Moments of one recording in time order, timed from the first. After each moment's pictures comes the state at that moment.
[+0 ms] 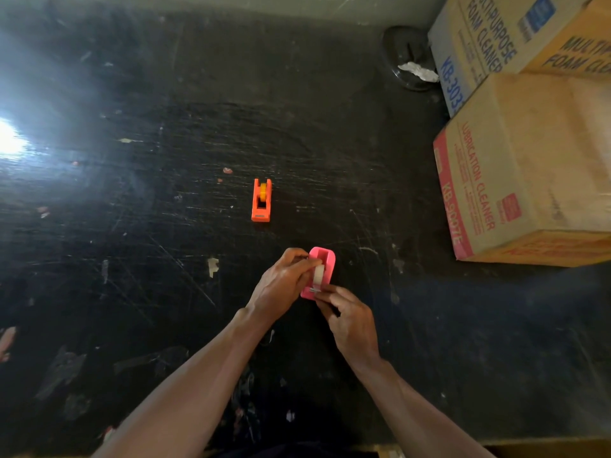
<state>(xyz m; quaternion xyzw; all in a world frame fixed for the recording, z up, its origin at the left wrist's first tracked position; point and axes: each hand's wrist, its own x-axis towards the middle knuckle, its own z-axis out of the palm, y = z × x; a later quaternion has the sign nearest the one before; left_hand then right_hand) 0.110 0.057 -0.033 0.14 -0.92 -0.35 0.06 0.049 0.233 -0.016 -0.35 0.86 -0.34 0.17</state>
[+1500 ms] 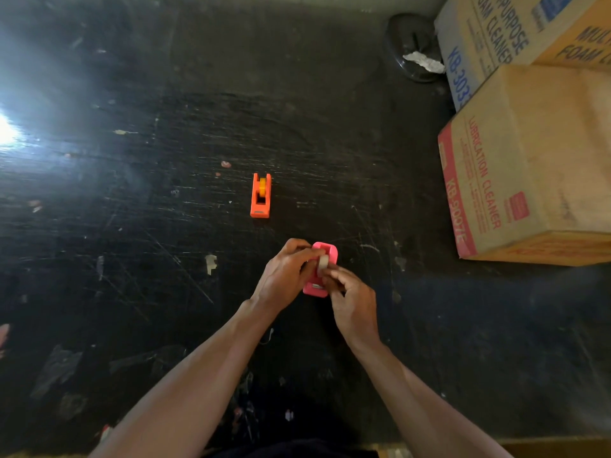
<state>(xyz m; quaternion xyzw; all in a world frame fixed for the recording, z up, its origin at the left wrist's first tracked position) 0.092 0.056 -0.031 0.19 -0.90 -0.38 0.07 0.027 0.212 -0.018 -0.25 0.87 -0.39 0.19</state>
